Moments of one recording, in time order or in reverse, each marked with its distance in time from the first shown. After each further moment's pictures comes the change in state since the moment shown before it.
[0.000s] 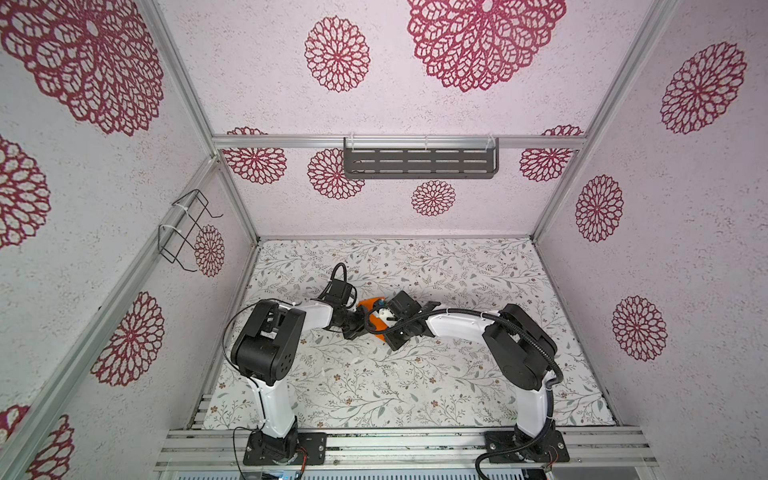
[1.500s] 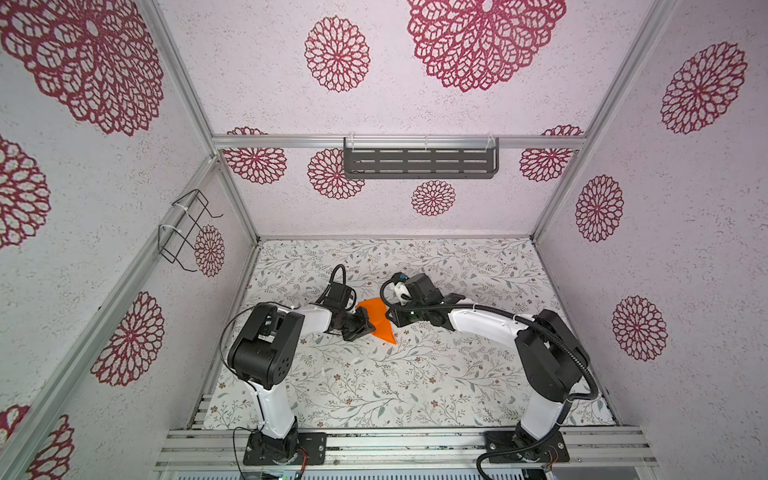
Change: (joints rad) left arm 0.000 -0.032 -0.053 0.068 -0.021 -0.003; right arm -0.054 -0.168 -0.059 0.167 -0.033 0.238
